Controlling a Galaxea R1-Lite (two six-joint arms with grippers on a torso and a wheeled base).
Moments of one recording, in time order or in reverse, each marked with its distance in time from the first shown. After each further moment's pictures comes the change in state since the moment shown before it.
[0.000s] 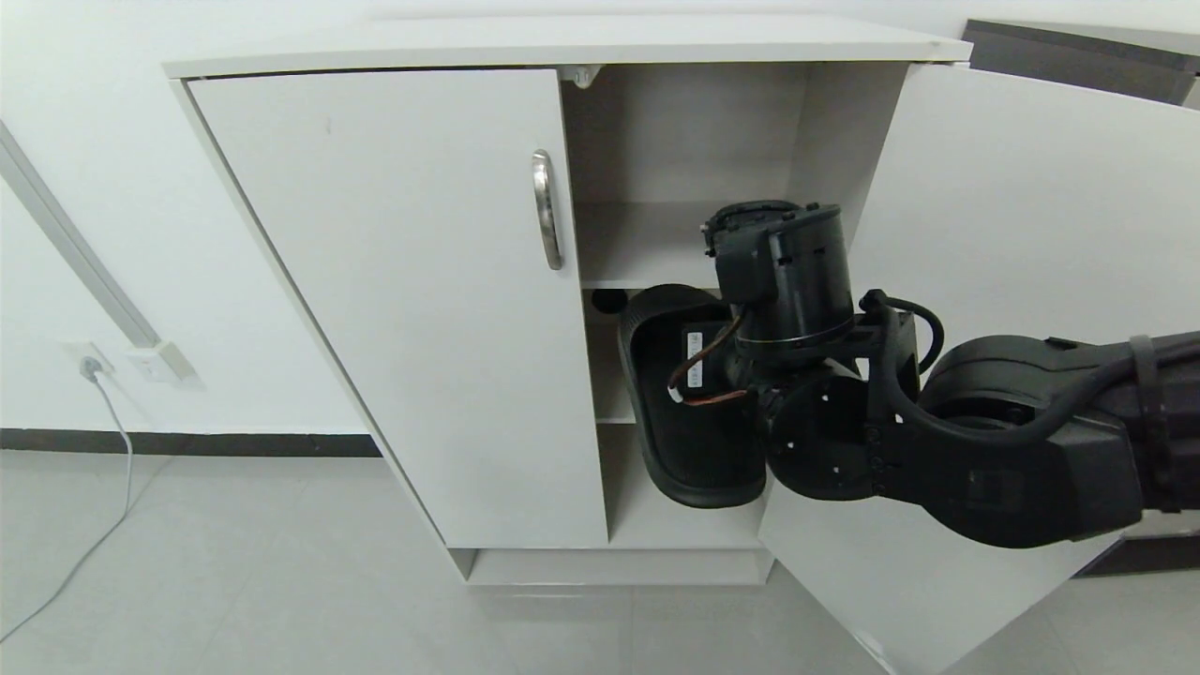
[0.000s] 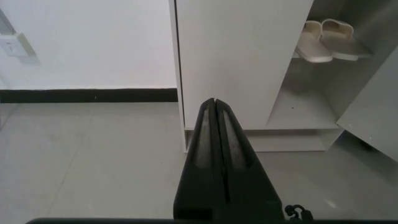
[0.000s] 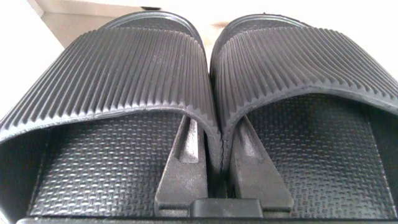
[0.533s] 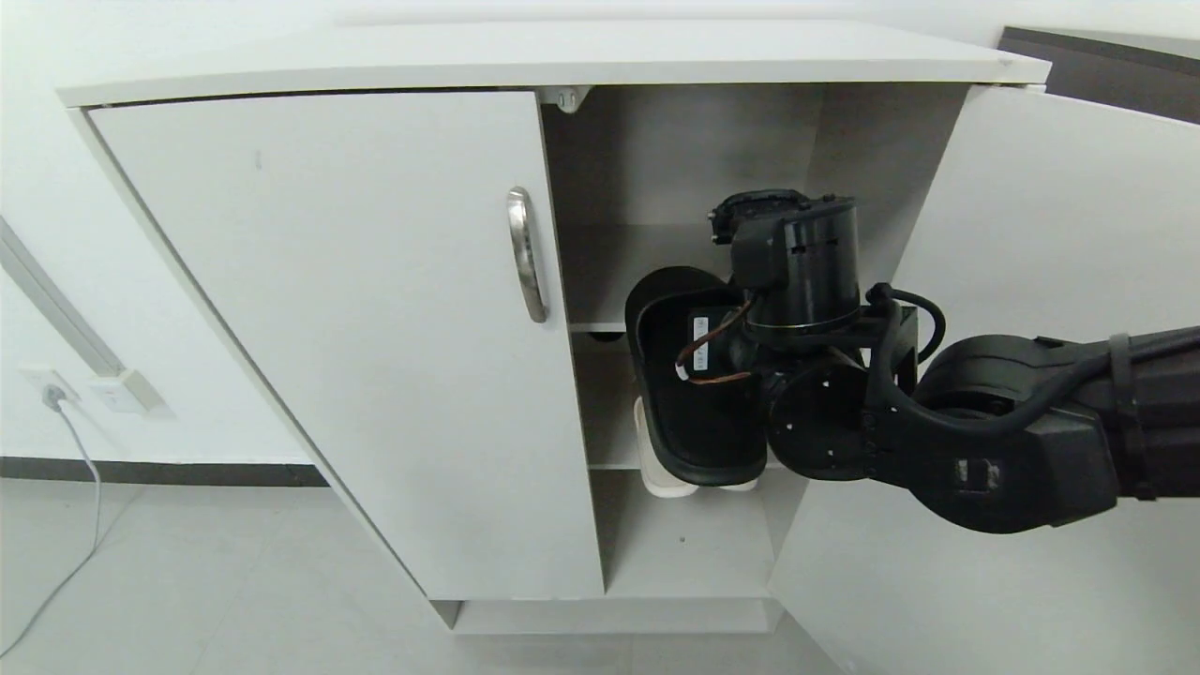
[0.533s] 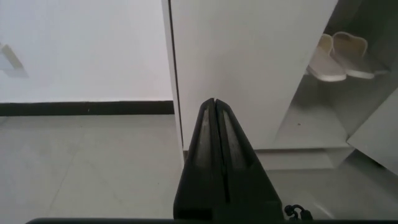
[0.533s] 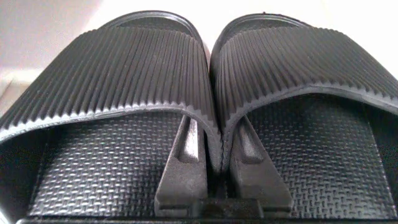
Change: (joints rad) left arm 0.000 0.000 0.000 0.001 -0.001 -0.001; right arm -0.029 0.013 0.004 -0.079 0.000 -0.048
